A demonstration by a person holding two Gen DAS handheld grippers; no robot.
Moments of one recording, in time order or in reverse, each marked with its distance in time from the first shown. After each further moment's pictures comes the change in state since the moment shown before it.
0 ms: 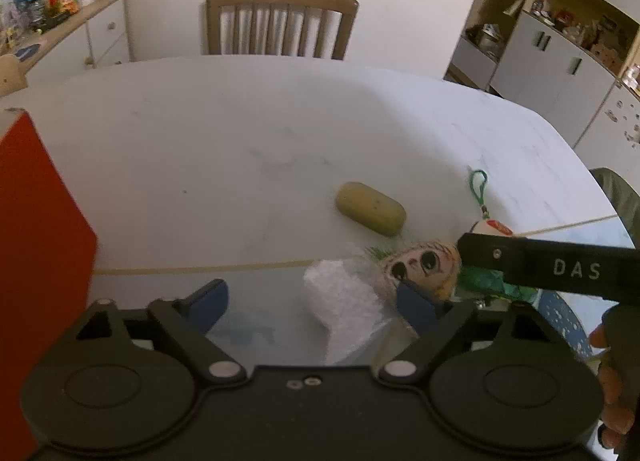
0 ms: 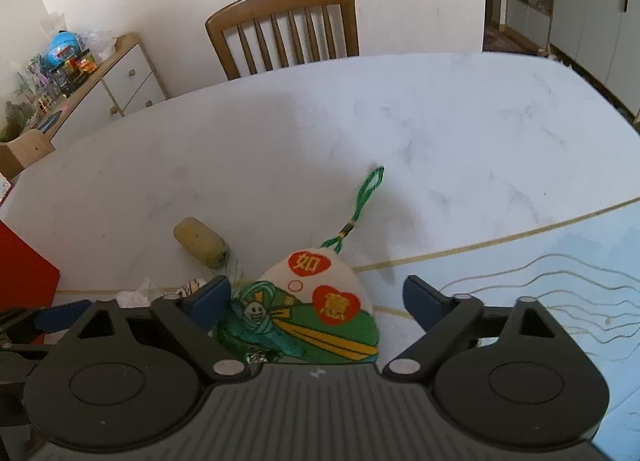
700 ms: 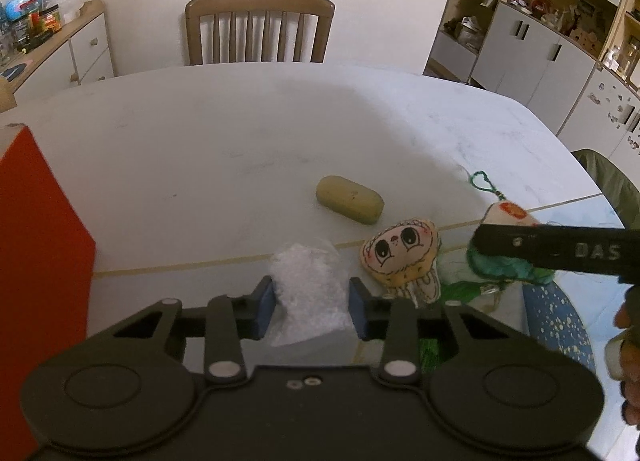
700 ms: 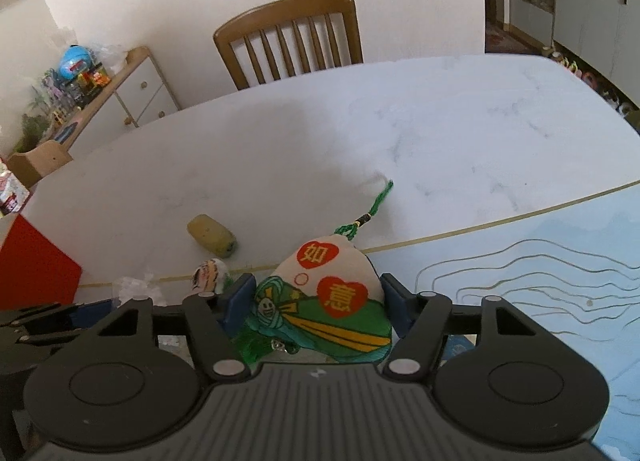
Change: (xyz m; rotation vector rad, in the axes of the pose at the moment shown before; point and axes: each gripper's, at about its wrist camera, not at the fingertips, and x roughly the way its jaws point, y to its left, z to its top) left arm -0.013 -0.003 -0.005 0.065 -0.013 -0.017; right arm -0.033 -0.012 -0.010 0.015 -0.031 0.046
